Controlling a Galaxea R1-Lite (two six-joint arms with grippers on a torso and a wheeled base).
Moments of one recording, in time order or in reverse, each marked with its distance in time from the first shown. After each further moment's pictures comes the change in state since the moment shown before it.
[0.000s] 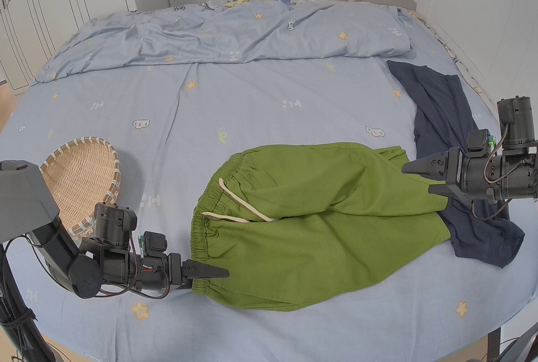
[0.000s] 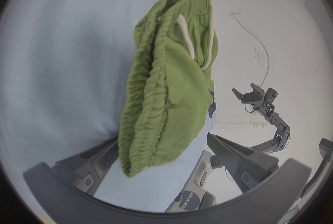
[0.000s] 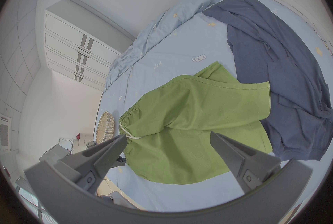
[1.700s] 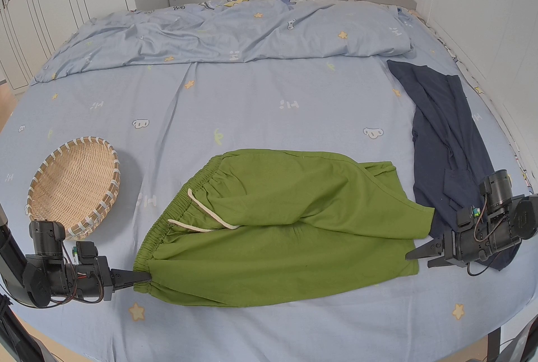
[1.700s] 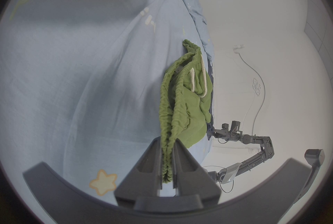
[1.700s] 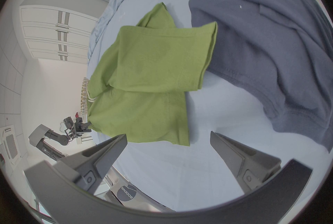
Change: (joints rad) left arm 0.422 -0.140 0.266 -0.085 -0.181 0.070; right arm -0.220 0.222 0.271 -0.003 0.253 -0.308
